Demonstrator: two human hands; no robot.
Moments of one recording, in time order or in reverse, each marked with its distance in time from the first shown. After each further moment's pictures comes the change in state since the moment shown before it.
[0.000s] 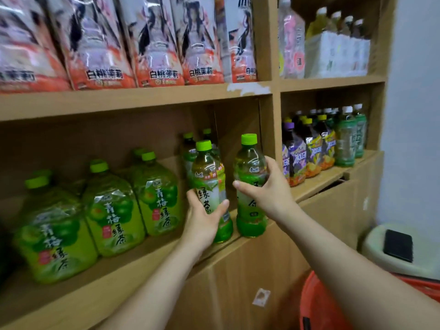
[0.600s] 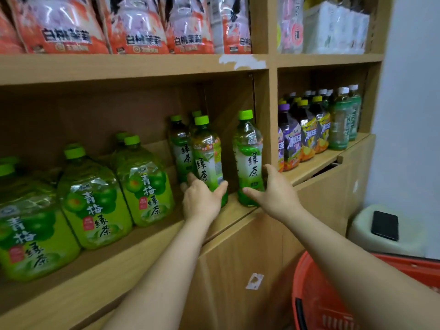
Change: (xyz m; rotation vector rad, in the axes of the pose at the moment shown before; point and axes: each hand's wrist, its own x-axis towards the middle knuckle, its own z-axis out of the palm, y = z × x) left_hand 0.033 0.002 0.030 0.473 0.111 -0.147; right_hand -0.002 0.049 -0.003 -0.477 -0.051 0.108
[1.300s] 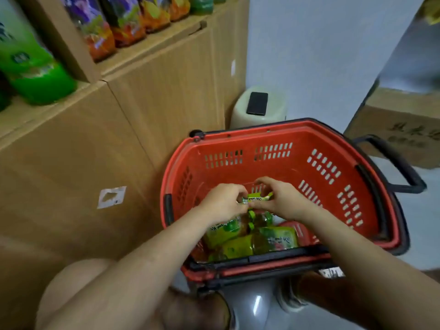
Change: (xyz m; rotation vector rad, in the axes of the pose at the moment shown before) left_hand -0.238 0.022 0.265 0.185 -1.166 0.769; right_hand -0.218 0.296 -0.089 -0.137 -0.452 0.506
